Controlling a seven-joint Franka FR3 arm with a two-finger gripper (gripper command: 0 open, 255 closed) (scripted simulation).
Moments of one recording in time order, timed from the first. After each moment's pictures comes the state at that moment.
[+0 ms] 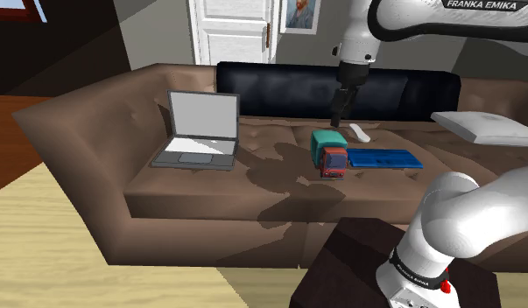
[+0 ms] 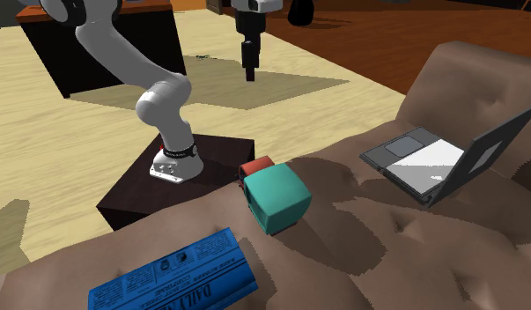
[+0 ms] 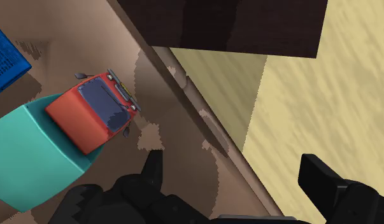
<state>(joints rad) -0.01 -0.74 -0.07 -2.28 -0.02 1.54 -0.11</state>
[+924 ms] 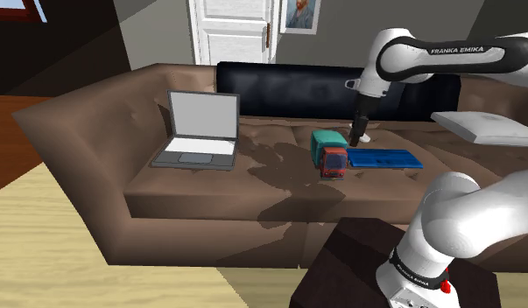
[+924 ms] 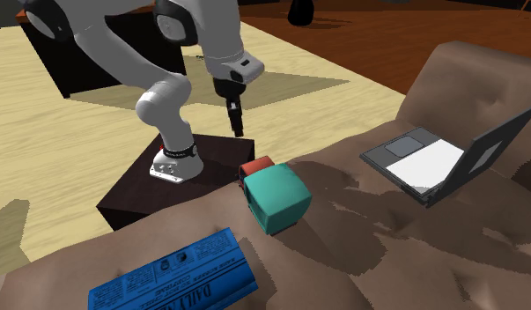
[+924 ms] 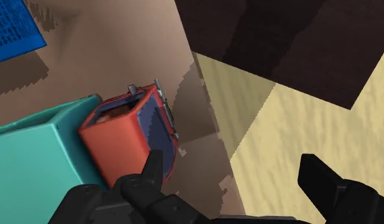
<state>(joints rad) -0.01 -0.79 -0.44 -2.51 -0.16 1.76 -0.62</state>
